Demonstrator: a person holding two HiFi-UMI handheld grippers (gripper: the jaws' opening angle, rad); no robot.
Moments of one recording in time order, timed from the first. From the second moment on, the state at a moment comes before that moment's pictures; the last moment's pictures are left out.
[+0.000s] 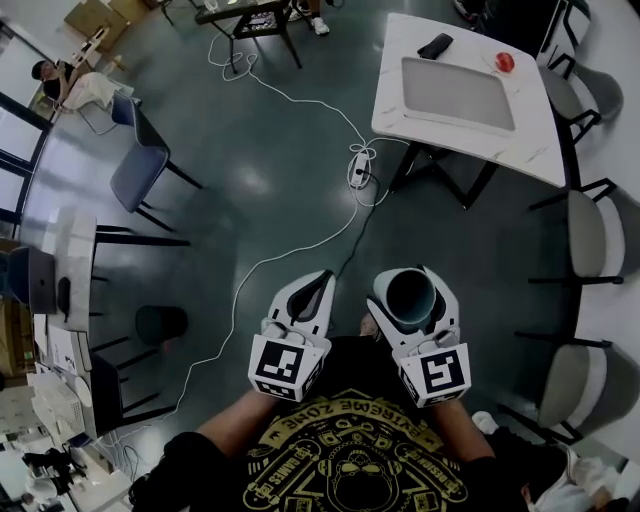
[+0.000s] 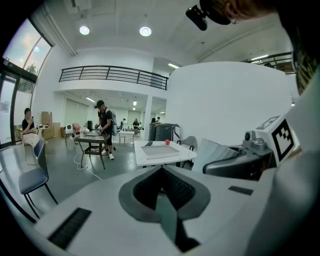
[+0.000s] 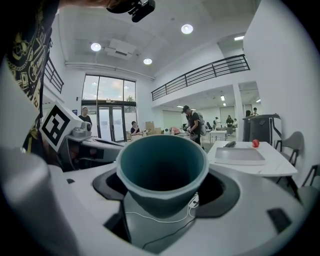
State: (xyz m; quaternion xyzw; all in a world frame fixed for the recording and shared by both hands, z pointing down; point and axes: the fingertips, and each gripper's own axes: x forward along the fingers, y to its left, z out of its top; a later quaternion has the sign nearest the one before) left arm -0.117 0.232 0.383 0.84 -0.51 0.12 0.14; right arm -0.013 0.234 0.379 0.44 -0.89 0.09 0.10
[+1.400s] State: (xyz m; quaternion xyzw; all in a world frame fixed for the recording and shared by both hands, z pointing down) left arm -0.021 0.070 0.400 0.89 -0.41 0.13 0.14; right arm 0.074 0.094 0.390 0.53 -0.83 0.12 0.11
